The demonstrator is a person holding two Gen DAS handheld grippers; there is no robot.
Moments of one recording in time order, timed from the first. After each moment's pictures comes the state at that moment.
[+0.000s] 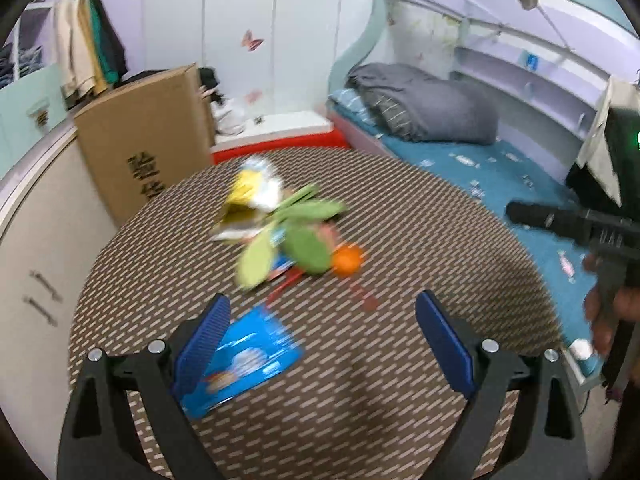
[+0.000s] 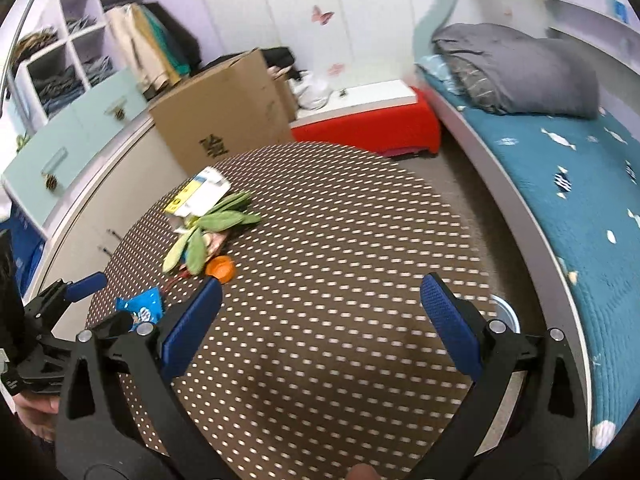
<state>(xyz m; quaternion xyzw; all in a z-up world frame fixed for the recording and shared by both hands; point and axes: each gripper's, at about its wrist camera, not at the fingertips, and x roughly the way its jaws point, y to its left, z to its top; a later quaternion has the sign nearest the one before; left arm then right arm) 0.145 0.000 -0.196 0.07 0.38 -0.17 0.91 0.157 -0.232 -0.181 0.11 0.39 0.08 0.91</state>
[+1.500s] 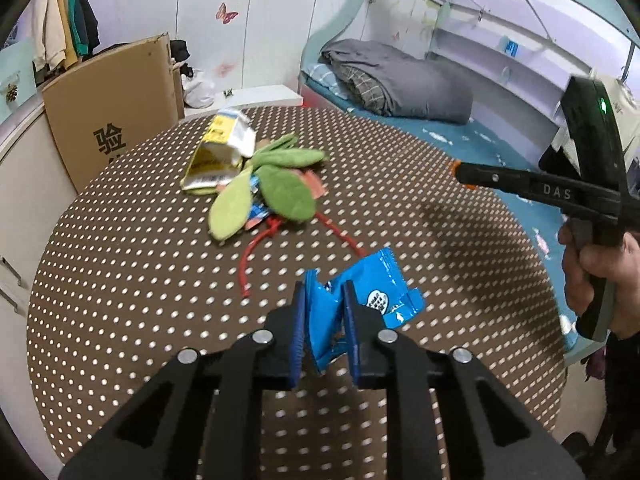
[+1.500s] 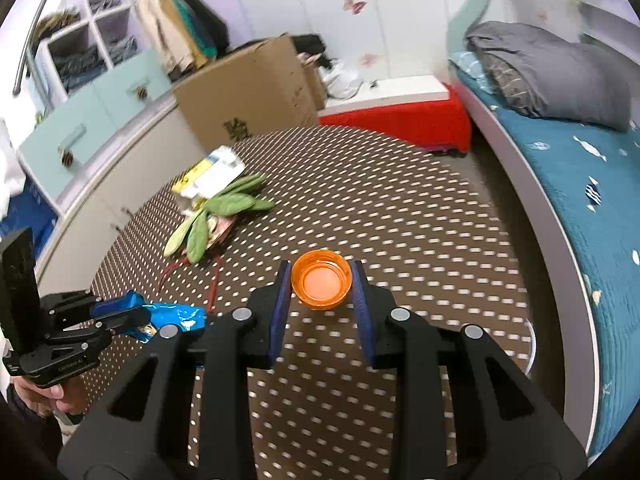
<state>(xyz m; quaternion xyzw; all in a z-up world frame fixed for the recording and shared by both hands) 0.151 -0.002 -0.225 0.04 0.41 -0.24 0.88 0.167 -0.246 -0.197 0.11 0.38 0.12 0.91</state>
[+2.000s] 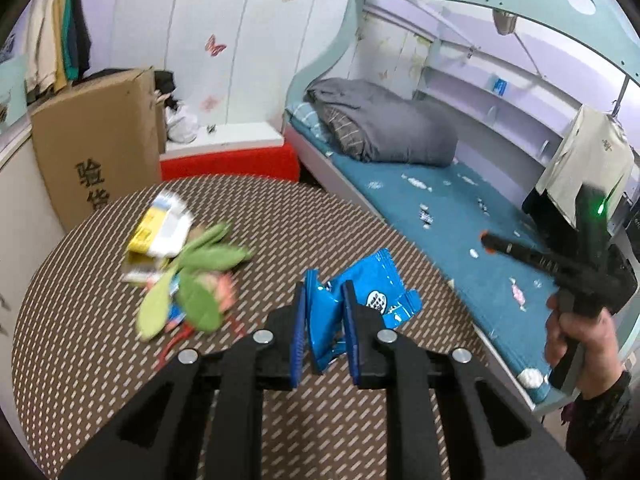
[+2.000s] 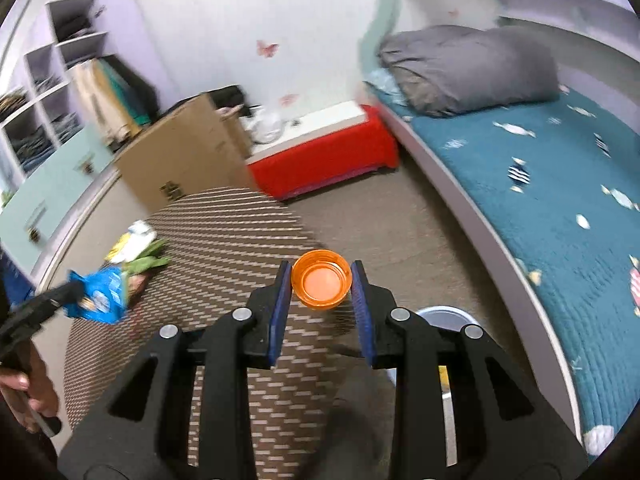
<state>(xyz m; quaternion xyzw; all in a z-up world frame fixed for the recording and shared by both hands) 0.173 -0.087 -0.169 0.00 0.36 -0.26 0.90 0.135 -0.391 -0.196 0.18 0.34 0.00 0.92</state>
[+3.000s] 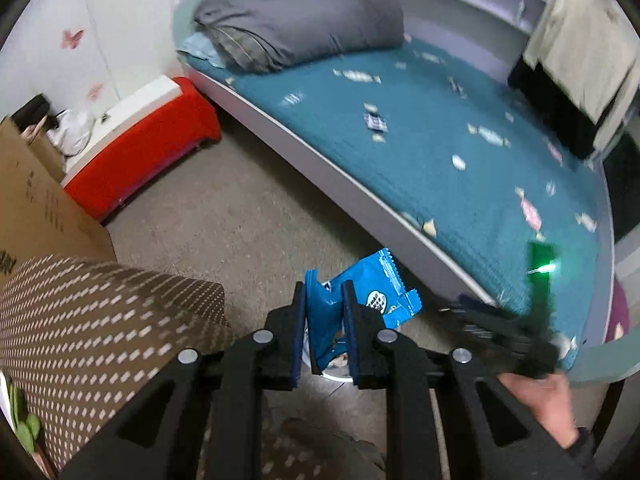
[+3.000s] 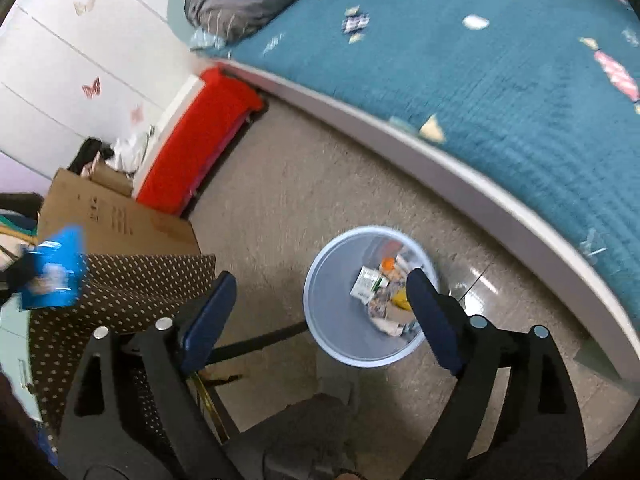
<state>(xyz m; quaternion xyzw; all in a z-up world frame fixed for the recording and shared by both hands) 0.274 -0.411 -0.273 0.19 0.48 -0.32 0.79 0.131 -0.580 -0.402 0.41 0.41 -0.15 0.80</state>
